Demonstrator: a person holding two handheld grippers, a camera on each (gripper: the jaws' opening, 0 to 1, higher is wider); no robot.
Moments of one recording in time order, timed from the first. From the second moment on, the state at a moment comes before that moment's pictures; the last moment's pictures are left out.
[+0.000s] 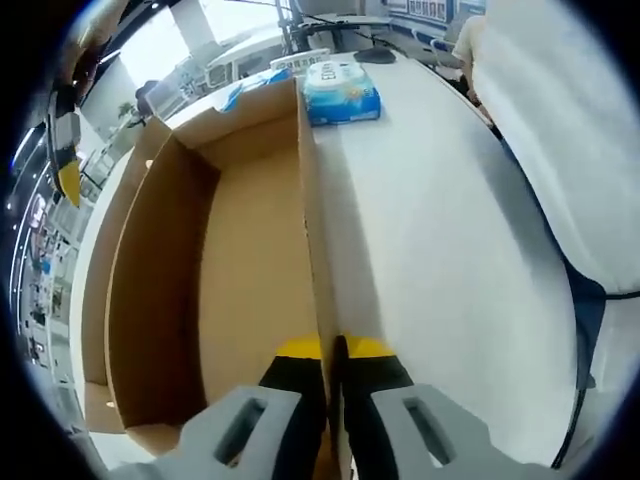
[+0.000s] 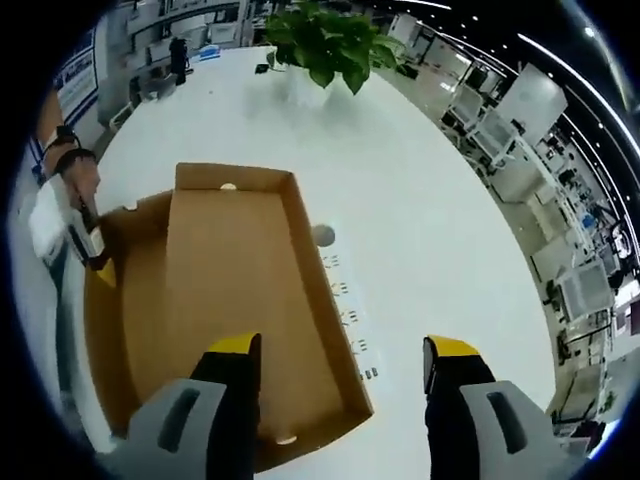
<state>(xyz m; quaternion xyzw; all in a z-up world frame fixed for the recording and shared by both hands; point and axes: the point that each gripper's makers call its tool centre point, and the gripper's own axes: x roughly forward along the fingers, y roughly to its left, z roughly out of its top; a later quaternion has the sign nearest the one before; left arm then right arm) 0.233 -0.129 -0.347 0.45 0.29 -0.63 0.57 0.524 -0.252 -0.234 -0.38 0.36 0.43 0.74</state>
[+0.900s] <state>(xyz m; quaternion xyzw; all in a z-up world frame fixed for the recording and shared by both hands) 0.233 -0.129 -0.348 0.44 0.30 -0.63 0.57 0.534 -0.245 -0.313 -0.33 0.45 0.47 0.69</state>
